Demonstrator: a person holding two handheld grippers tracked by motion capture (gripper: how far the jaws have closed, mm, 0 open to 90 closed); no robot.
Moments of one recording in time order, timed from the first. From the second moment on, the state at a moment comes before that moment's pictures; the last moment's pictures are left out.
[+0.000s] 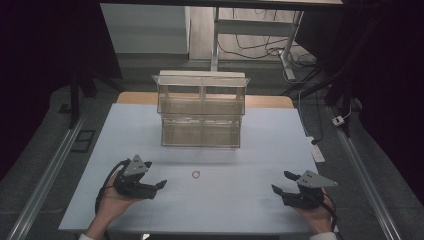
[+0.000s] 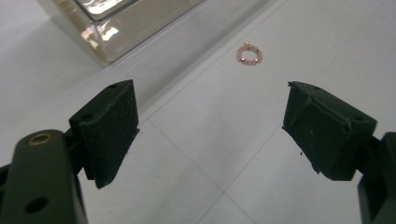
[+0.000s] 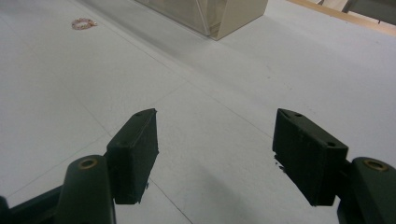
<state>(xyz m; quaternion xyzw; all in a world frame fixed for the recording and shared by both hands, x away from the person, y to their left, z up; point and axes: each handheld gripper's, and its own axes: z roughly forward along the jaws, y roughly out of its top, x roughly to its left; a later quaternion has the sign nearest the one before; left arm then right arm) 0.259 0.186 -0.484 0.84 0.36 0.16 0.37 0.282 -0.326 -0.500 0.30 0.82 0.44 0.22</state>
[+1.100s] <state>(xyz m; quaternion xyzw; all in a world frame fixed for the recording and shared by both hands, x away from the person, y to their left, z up) 0.300 0.133 -0.489 0.87 0.33 0.13 0.34 0.280 -0.328 -0.504 0.31 0.82 0.43 0.22</state>
